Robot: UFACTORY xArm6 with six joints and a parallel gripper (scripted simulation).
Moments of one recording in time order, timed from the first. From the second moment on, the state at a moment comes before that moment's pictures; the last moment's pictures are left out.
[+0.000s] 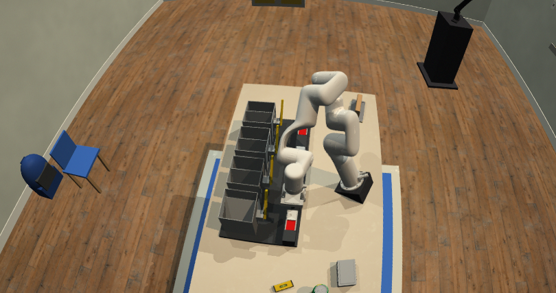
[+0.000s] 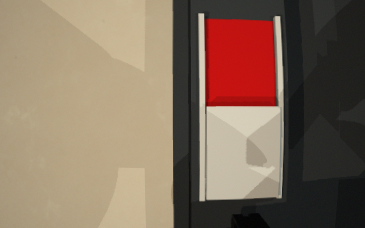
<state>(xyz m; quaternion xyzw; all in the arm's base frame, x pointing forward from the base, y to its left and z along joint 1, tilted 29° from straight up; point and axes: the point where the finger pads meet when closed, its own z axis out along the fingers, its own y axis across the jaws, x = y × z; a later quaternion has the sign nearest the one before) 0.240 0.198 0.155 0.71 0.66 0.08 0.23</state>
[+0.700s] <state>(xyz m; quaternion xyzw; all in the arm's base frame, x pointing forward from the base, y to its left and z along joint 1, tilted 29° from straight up) 0.241 0.198 0.153 0.71 0.66 0.08 0.23</state>
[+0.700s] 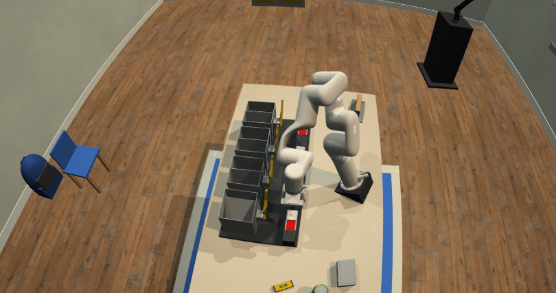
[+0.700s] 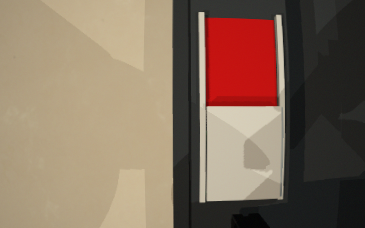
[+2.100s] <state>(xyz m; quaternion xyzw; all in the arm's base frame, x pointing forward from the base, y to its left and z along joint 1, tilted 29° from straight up) 0.245 0.196 0.145 0.71 0.66 0.08 0.23</state>
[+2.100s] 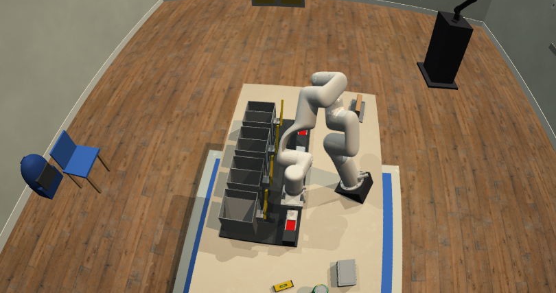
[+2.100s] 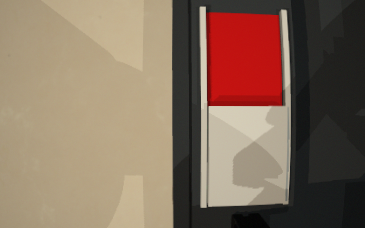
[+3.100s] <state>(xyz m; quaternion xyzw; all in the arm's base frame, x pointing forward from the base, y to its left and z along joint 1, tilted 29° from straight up) 0.246 0.200 0.144 0.71 0.66 0.08 0.23</state>
